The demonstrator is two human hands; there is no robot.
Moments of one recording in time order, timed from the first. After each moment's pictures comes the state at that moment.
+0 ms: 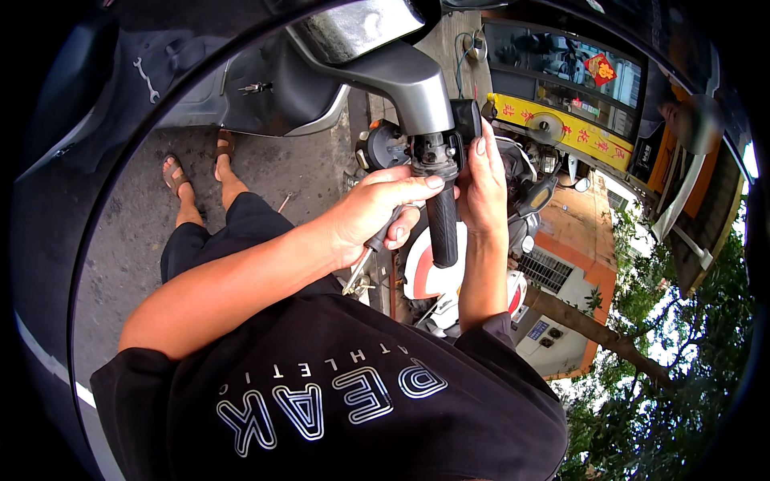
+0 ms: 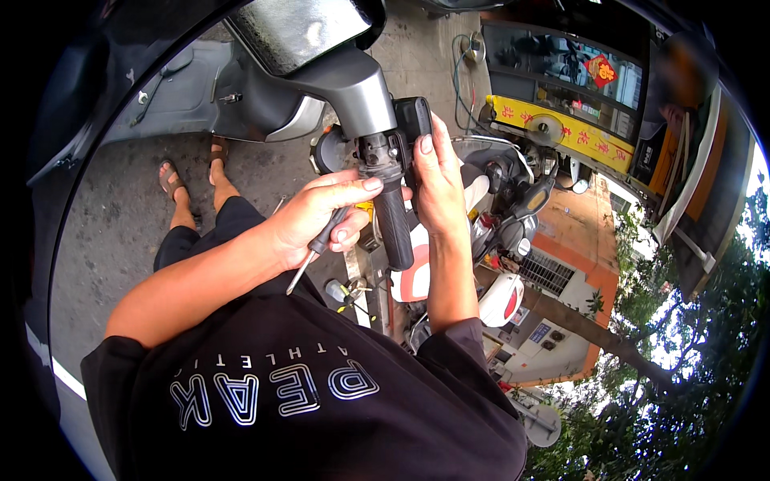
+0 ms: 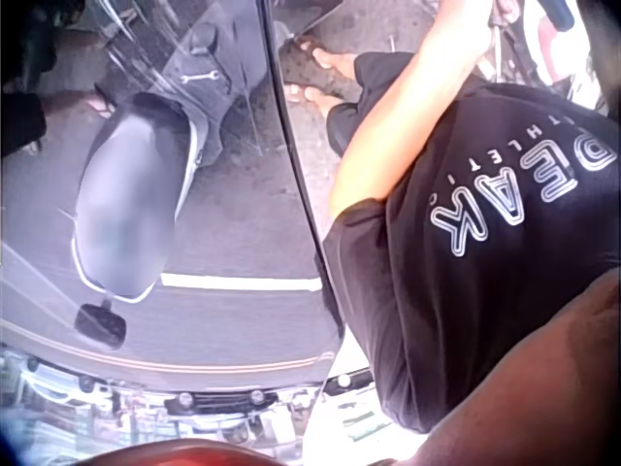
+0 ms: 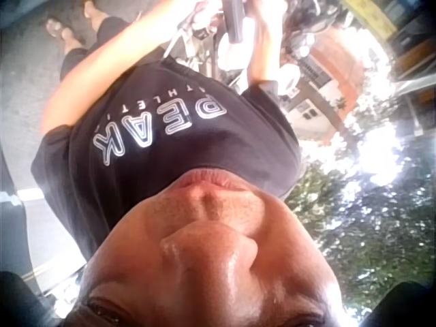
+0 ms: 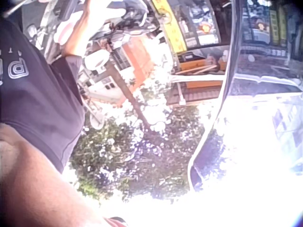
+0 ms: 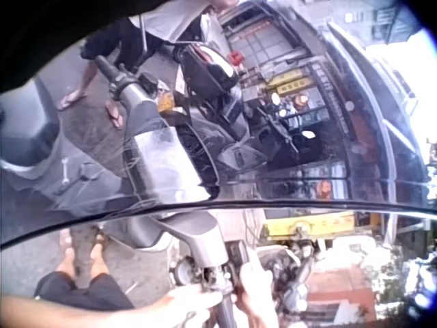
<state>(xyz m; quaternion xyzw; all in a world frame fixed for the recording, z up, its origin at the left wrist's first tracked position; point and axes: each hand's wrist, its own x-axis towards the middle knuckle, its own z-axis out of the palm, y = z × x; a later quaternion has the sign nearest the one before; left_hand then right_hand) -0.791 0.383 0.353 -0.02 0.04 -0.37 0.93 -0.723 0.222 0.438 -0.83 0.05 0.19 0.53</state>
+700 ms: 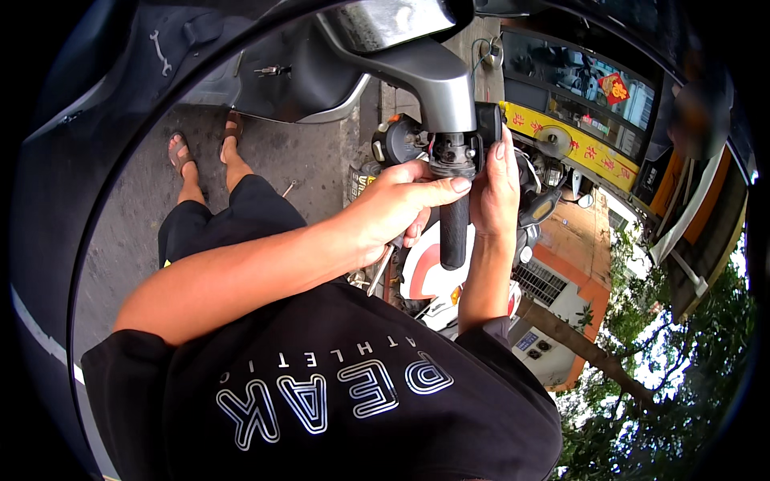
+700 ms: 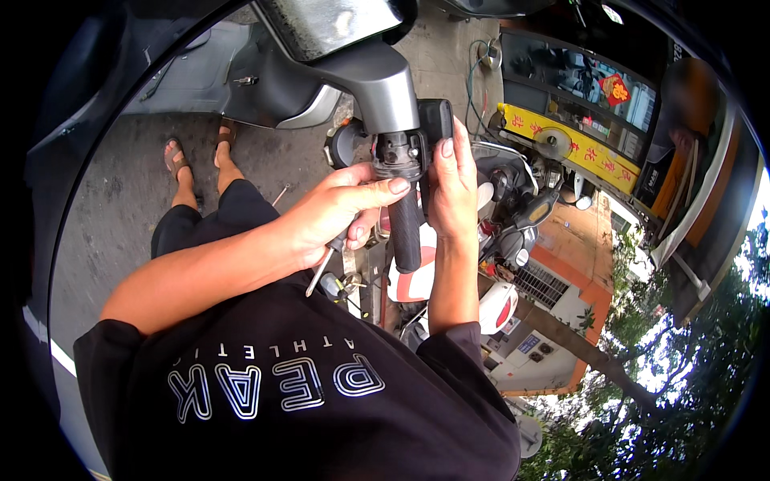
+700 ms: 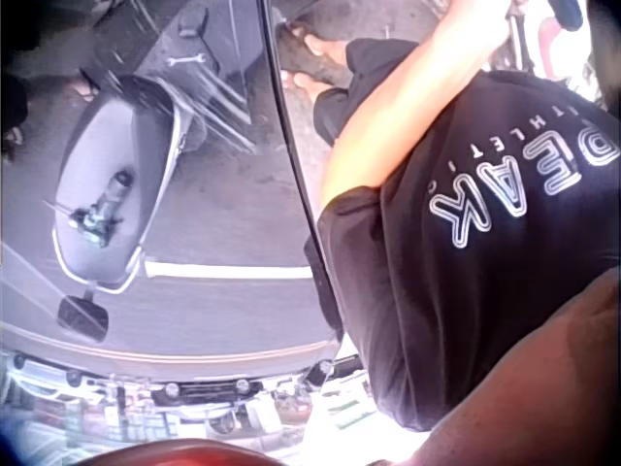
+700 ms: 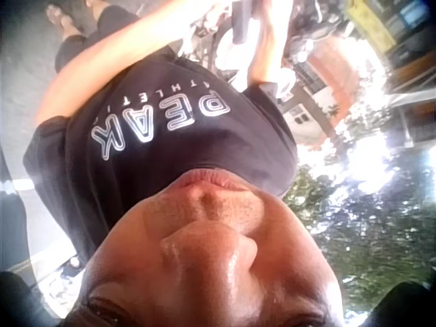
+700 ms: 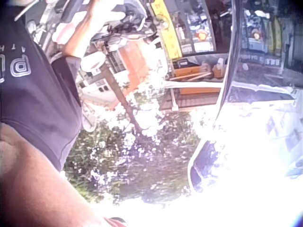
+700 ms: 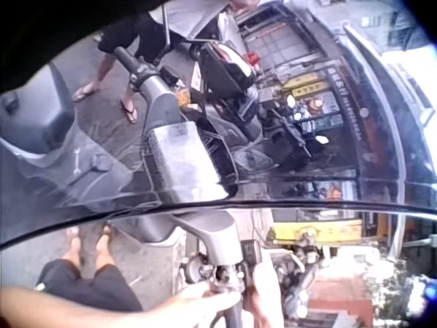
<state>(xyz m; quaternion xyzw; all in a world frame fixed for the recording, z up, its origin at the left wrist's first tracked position) -0.795 0.375 0.361 0.05 0.09 -0.33 0.94 -0.723 0.228 0.440 -0.82 0.04 0.18 0.54</state>
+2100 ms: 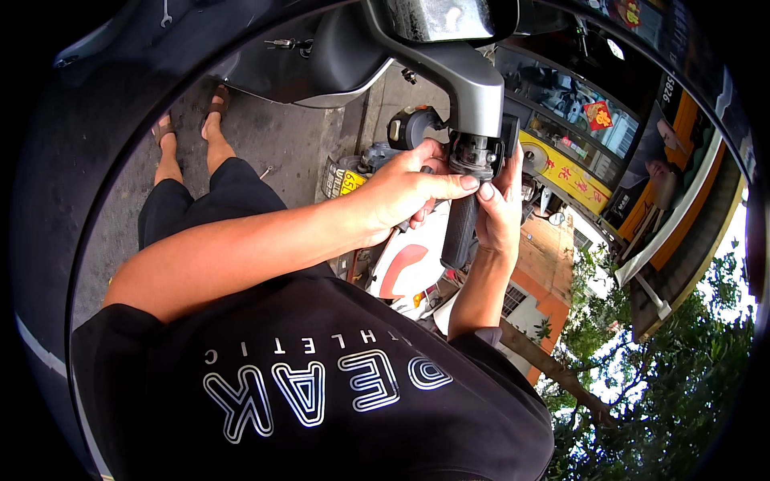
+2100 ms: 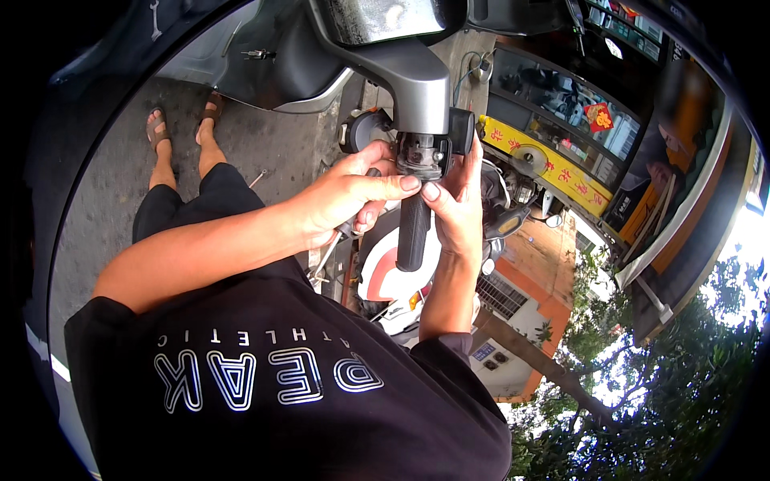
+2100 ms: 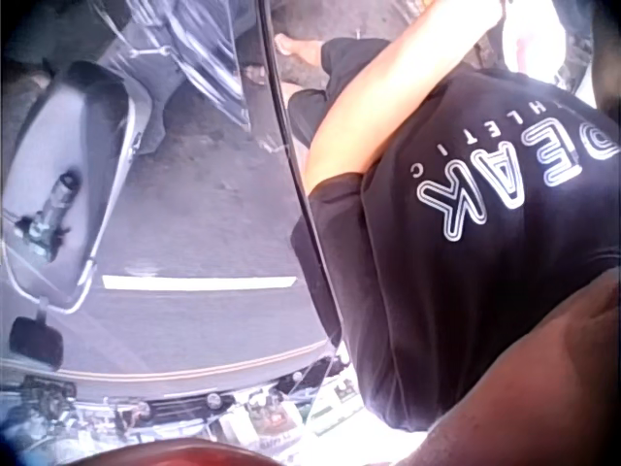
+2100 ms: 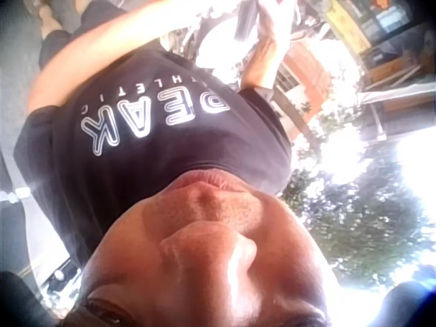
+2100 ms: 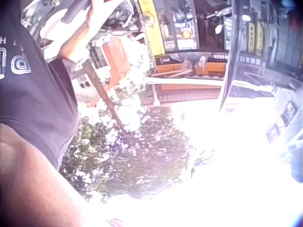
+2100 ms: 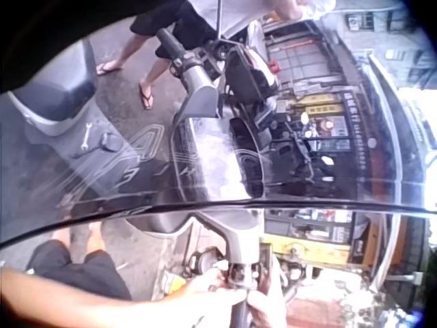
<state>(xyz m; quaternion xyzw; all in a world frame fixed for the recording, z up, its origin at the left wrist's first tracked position) -0.796 0.363 0.342 0.00 0.07 -0.26 0.96 -0.730 0.235 0.454 -0.83 -0.02 0.25 0.49</state>
